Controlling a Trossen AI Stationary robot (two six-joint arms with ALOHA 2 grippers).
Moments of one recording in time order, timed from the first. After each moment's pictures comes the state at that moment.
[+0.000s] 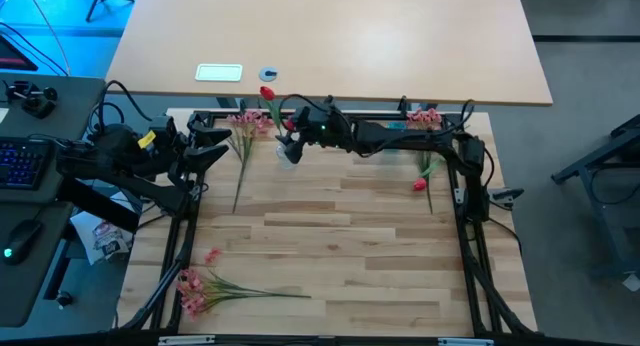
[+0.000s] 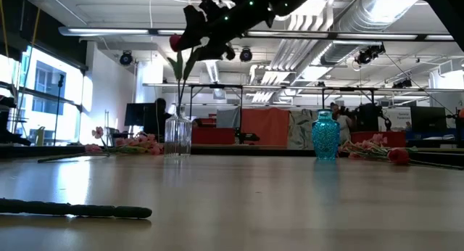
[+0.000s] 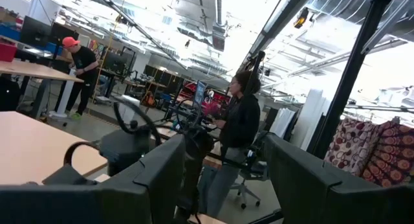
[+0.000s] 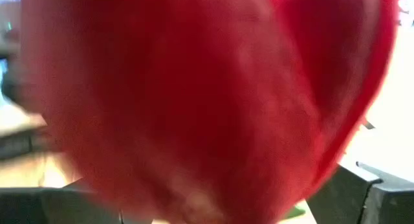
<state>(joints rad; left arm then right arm) -0.24 0.66 0.95 0.03 -0.42 -0.23 -0.24 2.00 1.70 -0.05 0.14 0.05</state>
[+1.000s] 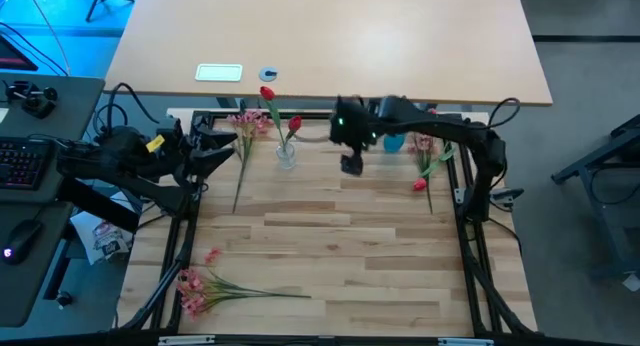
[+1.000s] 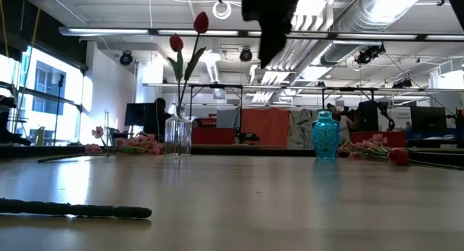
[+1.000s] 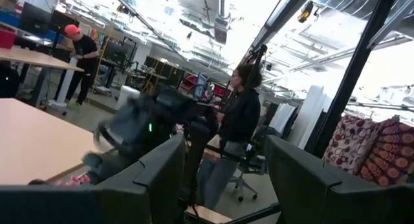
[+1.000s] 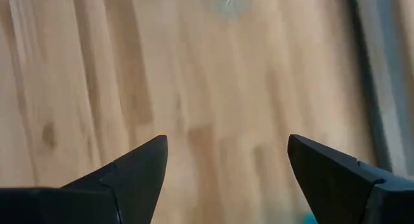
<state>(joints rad) -0.24 0.69 0.95 0.02 -0.41 -0.28 -0.26 1.83 1.86 -1.20 -0.01 -0.11</state>
